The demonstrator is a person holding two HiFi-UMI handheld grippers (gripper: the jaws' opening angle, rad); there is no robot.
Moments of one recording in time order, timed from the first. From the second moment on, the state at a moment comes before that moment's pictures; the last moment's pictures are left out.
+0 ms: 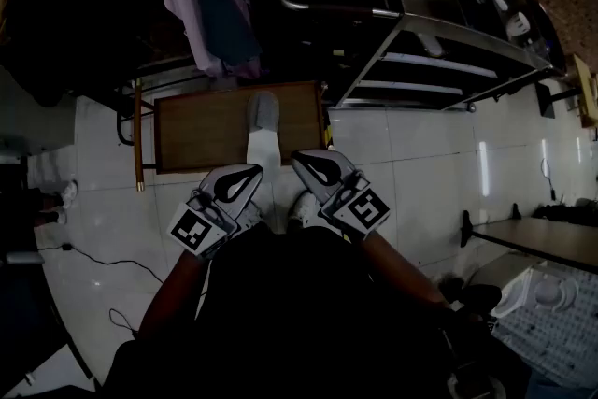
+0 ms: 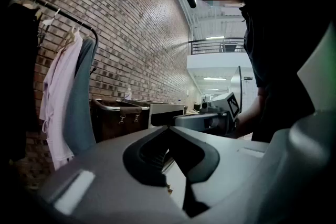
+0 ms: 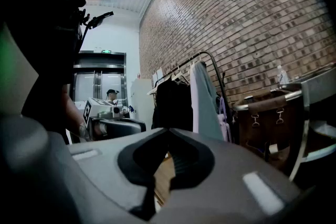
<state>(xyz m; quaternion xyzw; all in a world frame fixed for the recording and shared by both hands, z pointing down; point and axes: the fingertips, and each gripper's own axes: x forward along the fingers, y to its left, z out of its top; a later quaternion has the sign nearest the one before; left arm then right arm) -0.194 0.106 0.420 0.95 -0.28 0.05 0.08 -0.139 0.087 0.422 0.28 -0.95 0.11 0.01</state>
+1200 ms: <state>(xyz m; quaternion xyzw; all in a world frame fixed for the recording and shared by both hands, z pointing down) -0.226 0.046 0.475 0.95 -0.28 0.08 0.13 -0.150 0.064 0.771 0.27 -0.80 0.48 0.24</state>
